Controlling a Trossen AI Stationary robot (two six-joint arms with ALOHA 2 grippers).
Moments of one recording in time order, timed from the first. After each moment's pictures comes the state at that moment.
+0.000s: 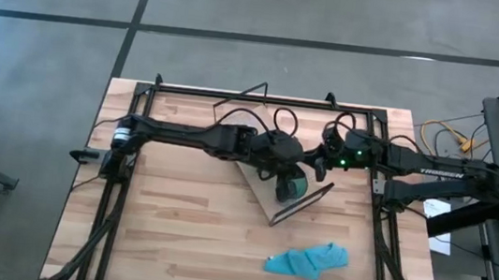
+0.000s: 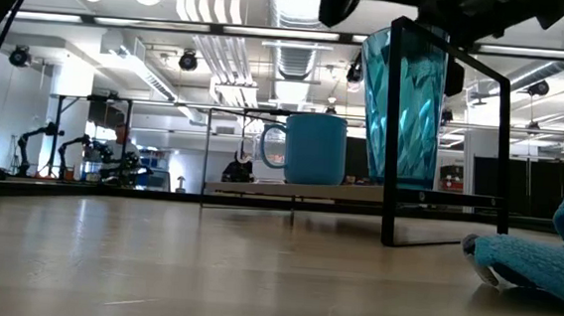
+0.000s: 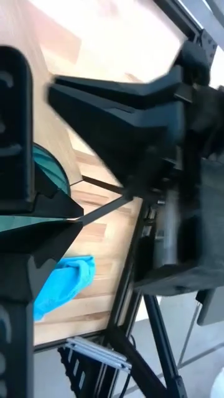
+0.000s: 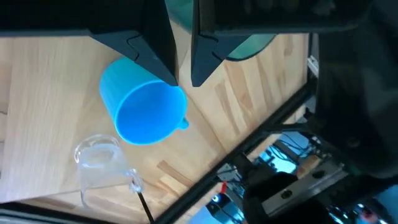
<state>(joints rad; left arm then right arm) -0.03 1.99 2.02 -0.57 -0.03 -0.30 -0.14 0.96 0.70 -0.15 -0.05 0.63</state>
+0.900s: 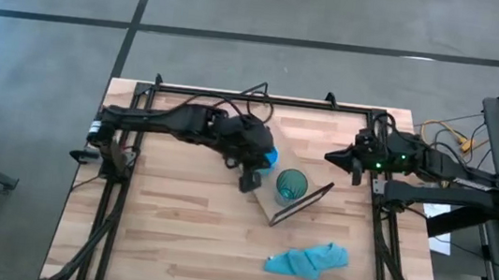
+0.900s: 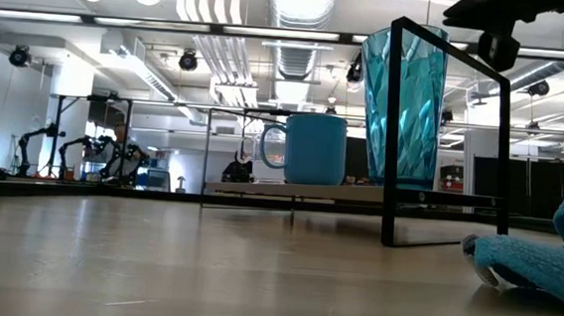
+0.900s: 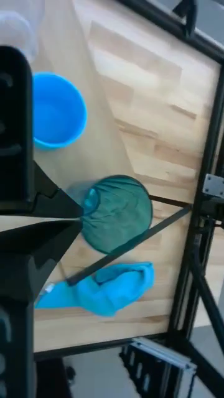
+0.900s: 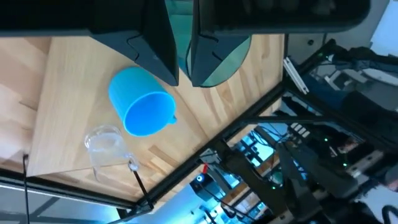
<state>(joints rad) -0.04 1.79 2.04 -0.97 -0.03 -0.23 -0.14 0.59 0.70 -0.41 -0.05 0.62</state>
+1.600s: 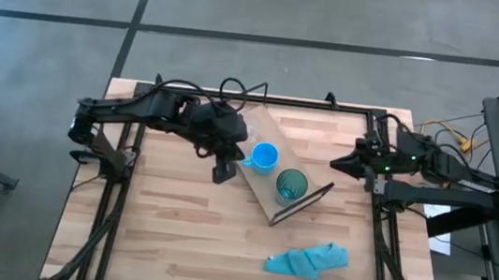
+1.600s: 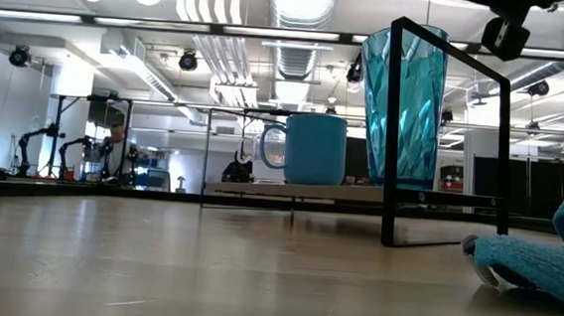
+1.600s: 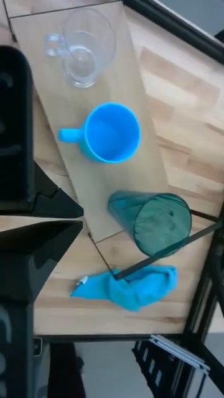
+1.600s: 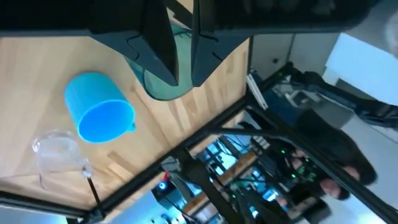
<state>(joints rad) -0.03 1.64 2.02 -1.18 -0.03 -0.31 -0.14 0.54 0.70 -0.41 -0.21 0.61</state>
